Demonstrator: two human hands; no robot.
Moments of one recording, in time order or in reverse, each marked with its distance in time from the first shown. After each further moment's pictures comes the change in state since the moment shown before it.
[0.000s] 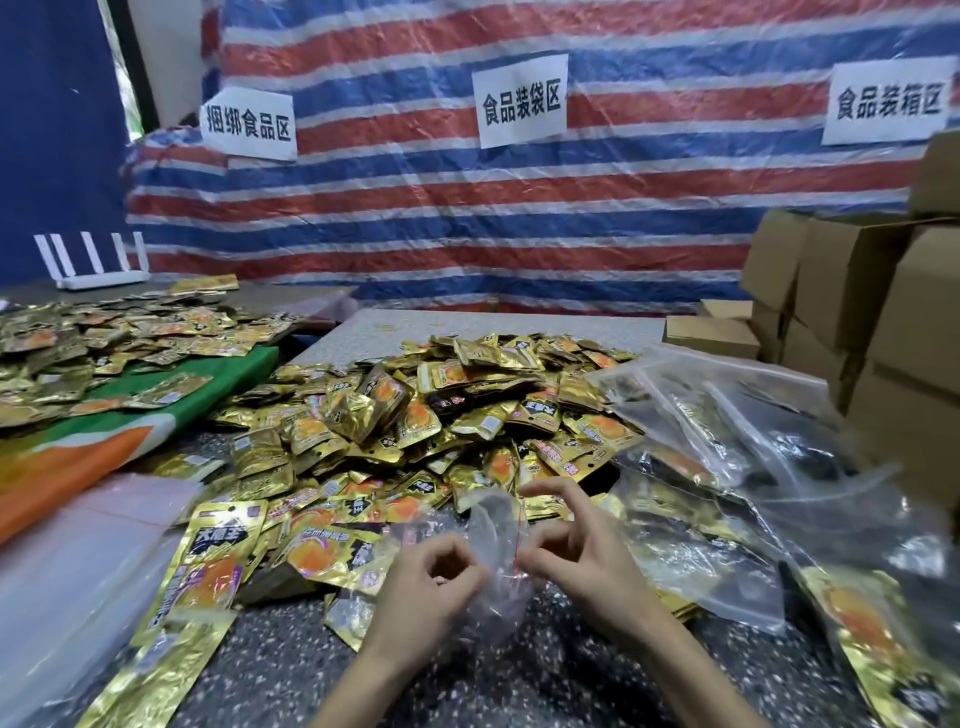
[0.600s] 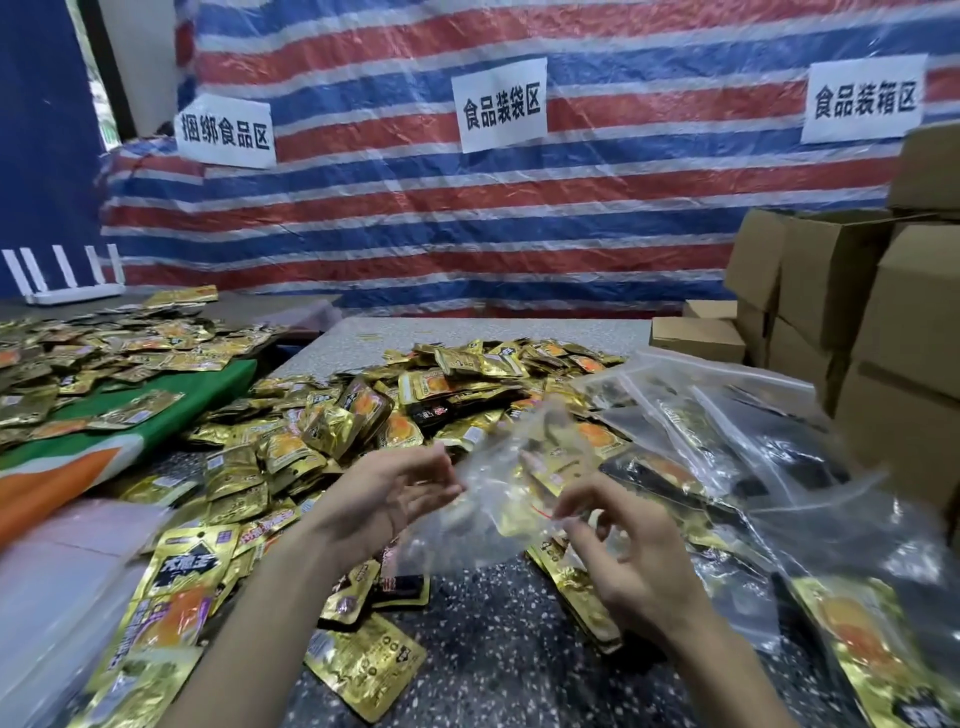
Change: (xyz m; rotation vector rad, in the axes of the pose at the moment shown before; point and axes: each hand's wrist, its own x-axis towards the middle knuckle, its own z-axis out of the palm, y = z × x) left_hand 0.089 0.048 -0.044 -0.676 -0.202 -0.322; right_hand -0.001 -0.018 -0.036 -0.536 0.286 -0.360
